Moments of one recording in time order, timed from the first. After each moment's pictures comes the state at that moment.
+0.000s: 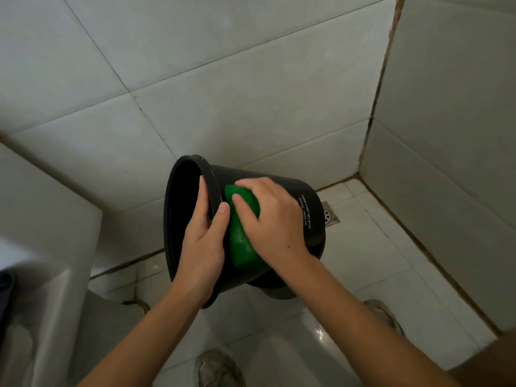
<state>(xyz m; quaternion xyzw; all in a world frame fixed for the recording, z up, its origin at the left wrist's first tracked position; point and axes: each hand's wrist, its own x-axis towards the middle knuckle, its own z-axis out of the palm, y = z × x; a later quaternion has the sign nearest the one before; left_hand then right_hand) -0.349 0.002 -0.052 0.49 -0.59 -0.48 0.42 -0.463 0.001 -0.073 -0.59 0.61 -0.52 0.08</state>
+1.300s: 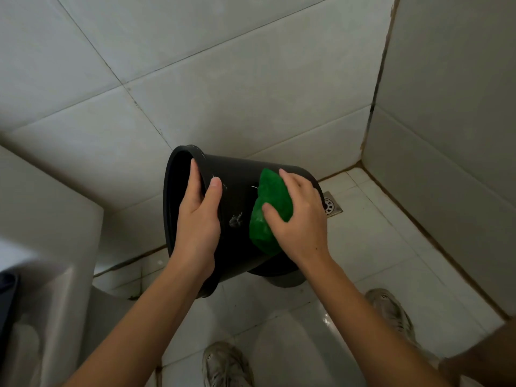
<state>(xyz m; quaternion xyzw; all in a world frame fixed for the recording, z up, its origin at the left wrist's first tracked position) -0.359 -0.012 -0.034 0.51 -0.51 -0.53 0.44 -0.484 0.007 -0.123 -0.52 0.68 -0.51 0.13</state>
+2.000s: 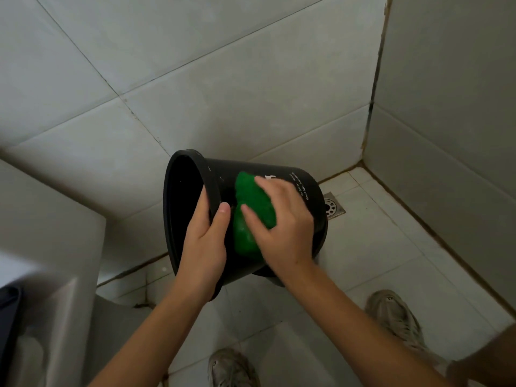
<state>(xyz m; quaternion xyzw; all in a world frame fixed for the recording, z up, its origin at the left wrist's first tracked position) -0.354 -0.001 -0.048 0.47 -0.62 -0.49 0.39 -0.464 0.005 -0.115 -0.52 0.60 -0.61 0.00</state>
